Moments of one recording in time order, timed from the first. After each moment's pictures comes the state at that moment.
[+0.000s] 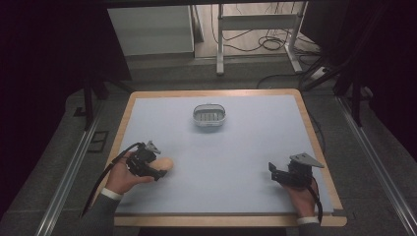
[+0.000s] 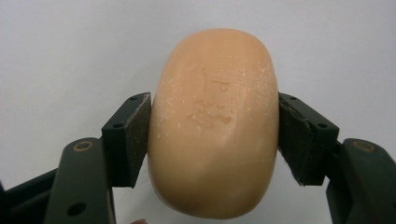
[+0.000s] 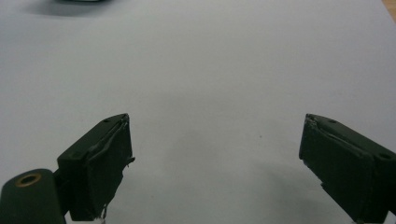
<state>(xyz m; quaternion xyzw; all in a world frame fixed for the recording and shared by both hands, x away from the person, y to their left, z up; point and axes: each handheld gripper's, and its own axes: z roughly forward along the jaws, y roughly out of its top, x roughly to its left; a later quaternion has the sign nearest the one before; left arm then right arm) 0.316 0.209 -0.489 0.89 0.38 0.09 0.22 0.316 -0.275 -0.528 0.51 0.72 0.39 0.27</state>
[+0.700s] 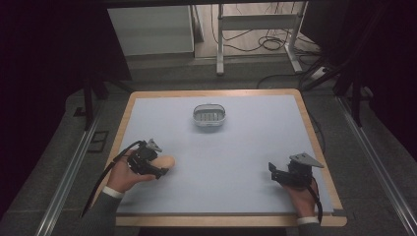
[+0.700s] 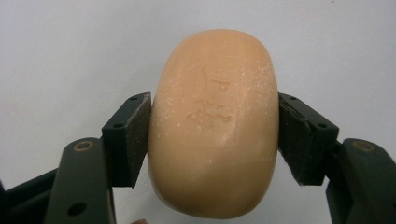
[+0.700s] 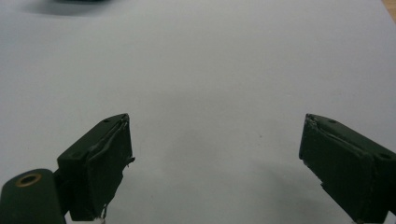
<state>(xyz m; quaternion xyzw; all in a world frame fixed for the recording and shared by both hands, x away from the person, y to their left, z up) 0.319 0.206 -0.483 0.89 0.38 0.10 0.23 0.316 -0.274 -0.528 0.51 0.72 0.39 0.27</state>
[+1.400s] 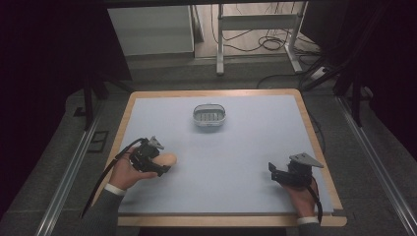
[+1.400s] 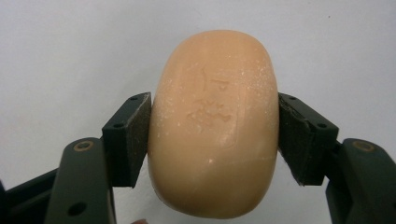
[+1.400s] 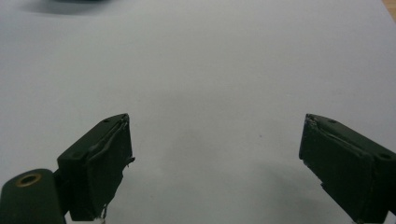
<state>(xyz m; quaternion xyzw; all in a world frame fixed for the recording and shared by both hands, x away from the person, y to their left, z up) 0.325 0.200 -0.478 0.89 0.38 0.10 0.23 0.317 -0.274 -0.528 0.51 0.72 0.39 0.27</state>
